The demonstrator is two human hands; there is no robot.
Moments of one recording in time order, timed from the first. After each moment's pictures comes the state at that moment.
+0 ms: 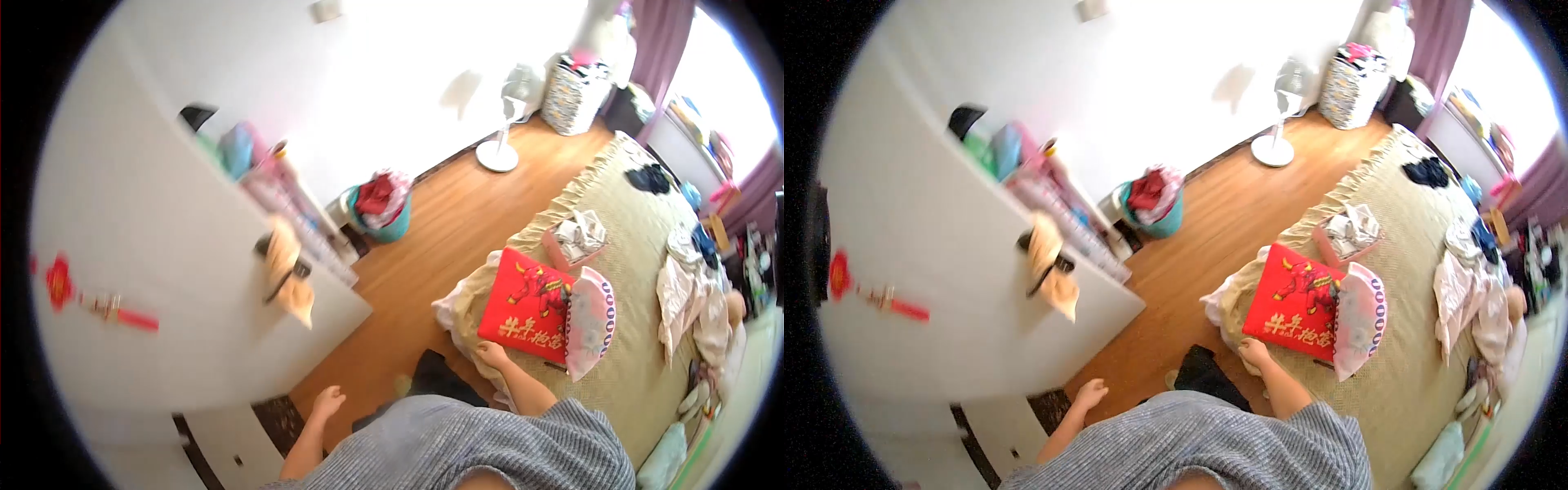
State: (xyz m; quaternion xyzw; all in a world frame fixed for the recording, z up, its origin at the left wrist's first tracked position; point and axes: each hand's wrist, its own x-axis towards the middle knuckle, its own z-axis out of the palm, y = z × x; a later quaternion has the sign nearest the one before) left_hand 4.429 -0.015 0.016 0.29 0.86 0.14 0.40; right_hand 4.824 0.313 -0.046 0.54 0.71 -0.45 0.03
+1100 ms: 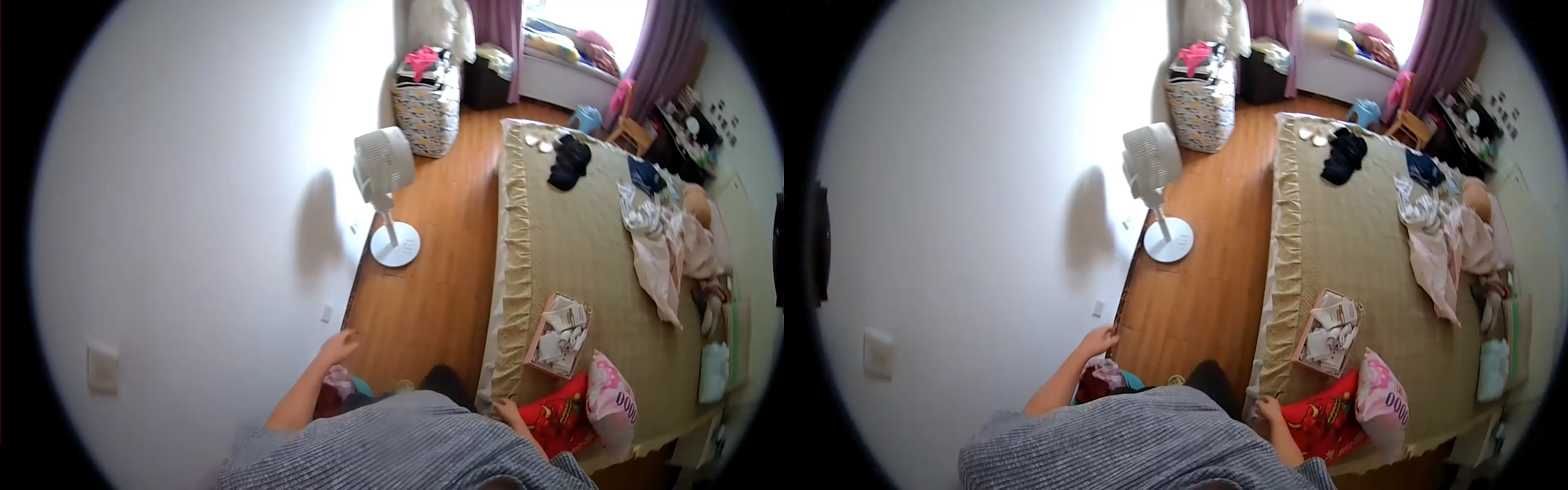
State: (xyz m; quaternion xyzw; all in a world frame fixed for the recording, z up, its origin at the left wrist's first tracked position) left_hand 4.298 1.096 0.046 0.74 0.56 0.01 0.37; right_hand 4.736 0.743 -0.102 0.76 0.10 -0.58 -0.28
